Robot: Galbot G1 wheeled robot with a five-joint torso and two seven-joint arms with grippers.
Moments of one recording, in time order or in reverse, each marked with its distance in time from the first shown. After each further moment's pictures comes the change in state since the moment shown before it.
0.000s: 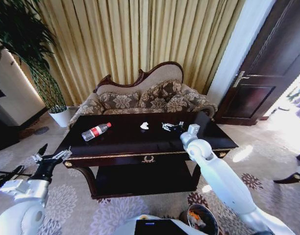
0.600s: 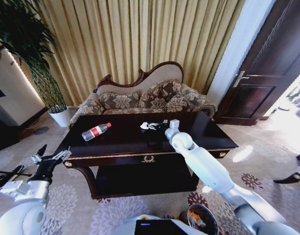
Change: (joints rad) left arm 0.005 -0.040 0.007 -0.007 0.013 -0.008 -0.001; right arm 0.271 0.037 -0.283 -0.155 0.016 -0.036 0.004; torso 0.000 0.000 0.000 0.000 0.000
